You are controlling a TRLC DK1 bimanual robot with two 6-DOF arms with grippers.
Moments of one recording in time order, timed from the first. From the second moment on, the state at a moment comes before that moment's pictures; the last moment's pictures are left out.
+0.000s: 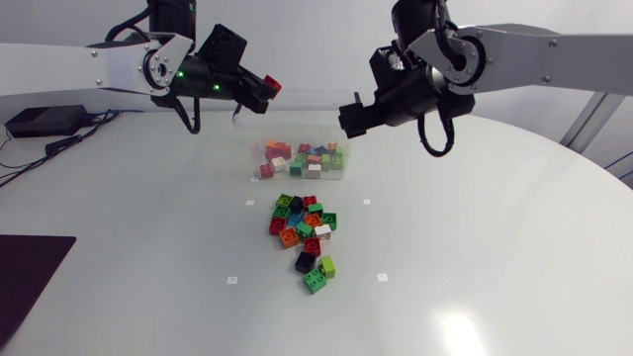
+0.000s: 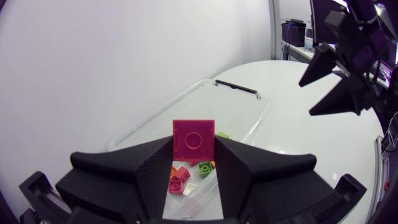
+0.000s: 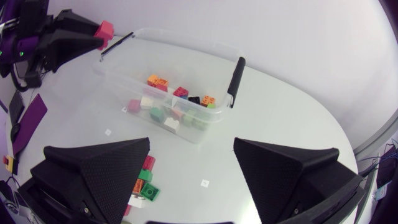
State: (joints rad) left arm -0.24 1.93 1.56 -0.10 0.40 0.42; right arm 0.43 1.75 1.44 -0.43 0.03 -0.01
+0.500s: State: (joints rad) left arm -0.24 2.06 1.68 -0.09 0.33 0.38; right arm 0.50 1.72 1.27 -0.40 0.03 -0.01
